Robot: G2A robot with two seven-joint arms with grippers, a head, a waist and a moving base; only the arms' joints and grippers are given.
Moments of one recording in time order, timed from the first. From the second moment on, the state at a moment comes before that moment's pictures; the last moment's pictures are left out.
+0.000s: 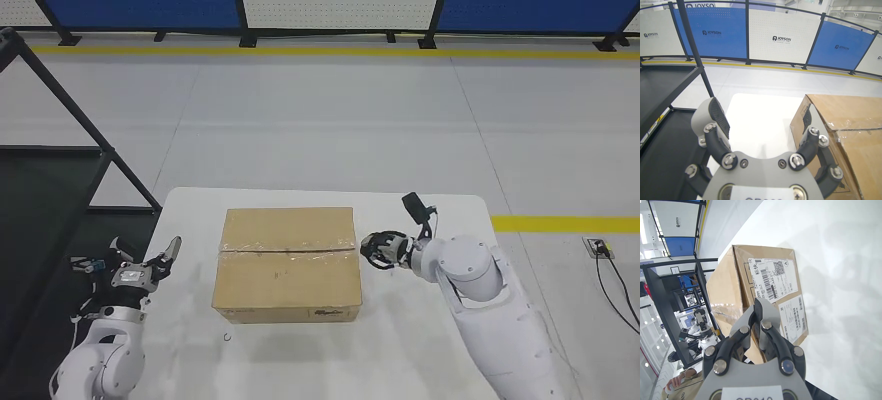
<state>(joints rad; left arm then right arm) 1.29 -1.19 -1.72 -1.62 1.11 -0.16 0.05 -0.74 -1.35 1.26 -1.45 -0.30 0.55 0.90</state>
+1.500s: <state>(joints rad) 1.31 -1.19 -1.73 -1.61 1.08 -0.14 0.03 -0.48 -1.44 0.92 -1.14 -0.09 0.37 0.85</state>
